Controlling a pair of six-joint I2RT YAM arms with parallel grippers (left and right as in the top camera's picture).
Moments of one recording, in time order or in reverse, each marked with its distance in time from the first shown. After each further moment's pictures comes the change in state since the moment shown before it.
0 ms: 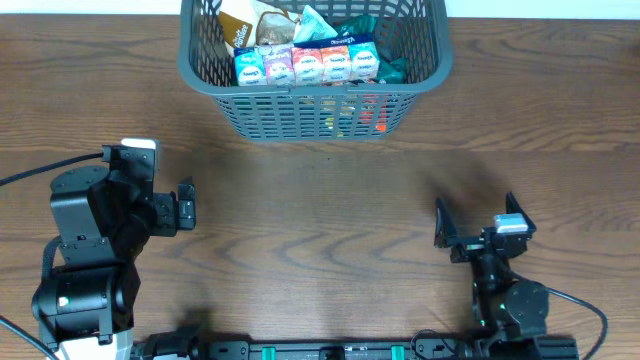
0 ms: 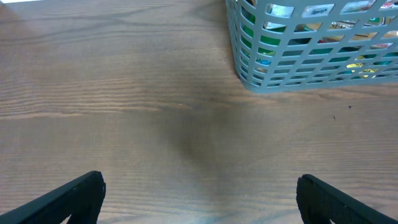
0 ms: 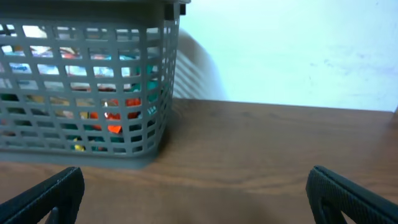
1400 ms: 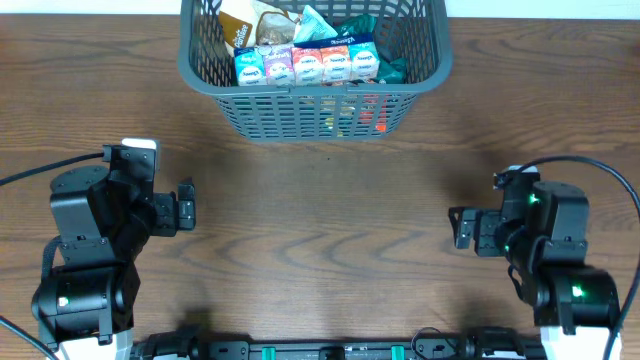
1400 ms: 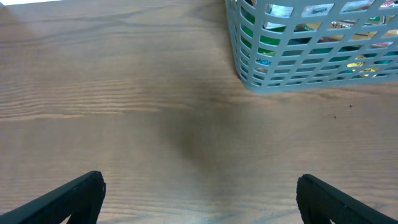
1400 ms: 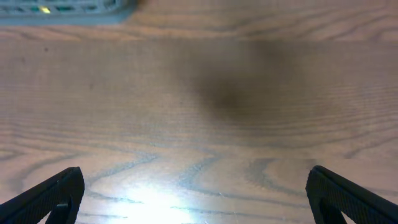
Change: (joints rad) left arm 0.000 0.000 0.001 0.000 0.000 0.008; right arm -0.149 0.750 0.793 -0.903 -0.095 0.000
